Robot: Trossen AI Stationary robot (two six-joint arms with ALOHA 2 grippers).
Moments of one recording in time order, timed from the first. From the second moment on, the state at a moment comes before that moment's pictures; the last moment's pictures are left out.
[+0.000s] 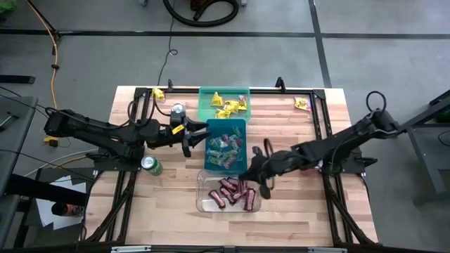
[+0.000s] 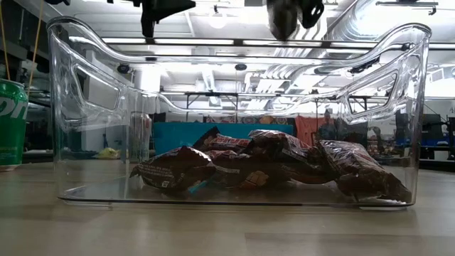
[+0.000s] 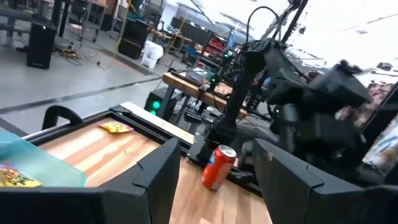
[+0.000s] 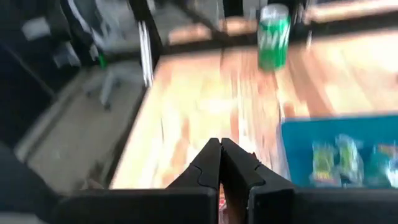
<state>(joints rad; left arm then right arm) -0.10 1.05 0.63 0.47 -0.34 -0.40 0.35 1.37 0.95 0.00 0.12 0.29</state>
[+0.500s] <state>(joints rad) -0.10 1.05 0.63 0.47 -0.35 -0.39 0.35 1.51 1.12 -0.28 0.10 0.38</state>
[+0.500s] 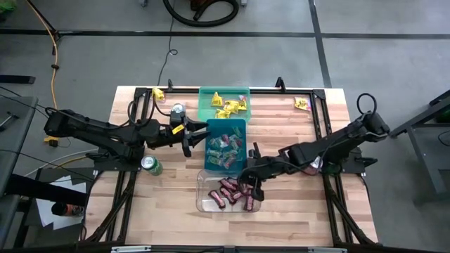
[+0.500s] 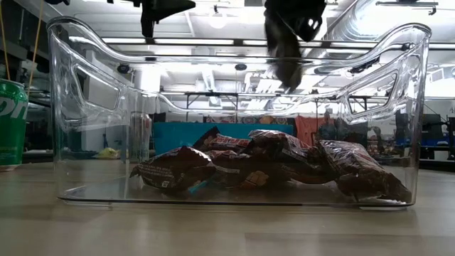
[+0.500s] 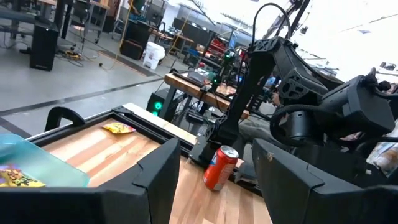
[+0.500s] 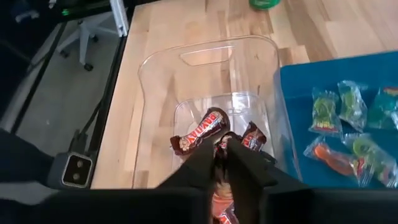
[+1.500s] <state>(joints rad) 0.00 1.04 0.70 0.31 -0.07 -0.35 0.13 1.50 1.56 -1.10 0.59 0.57</state>
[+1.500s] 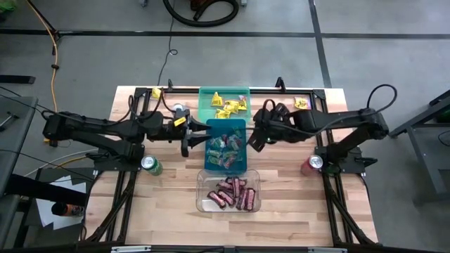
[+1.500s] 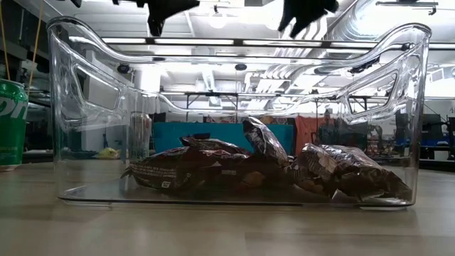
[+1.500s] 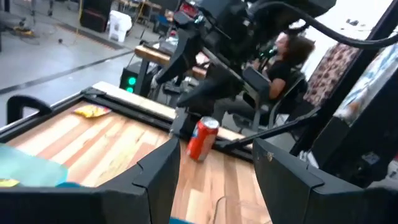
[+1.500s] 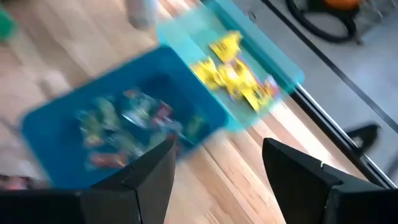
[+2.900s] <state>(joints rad) 0.27 1.04 0.70 0.15 0.08 -0.42 -0.83 1.68 1.21 -1.08 0.43 0.52</state>
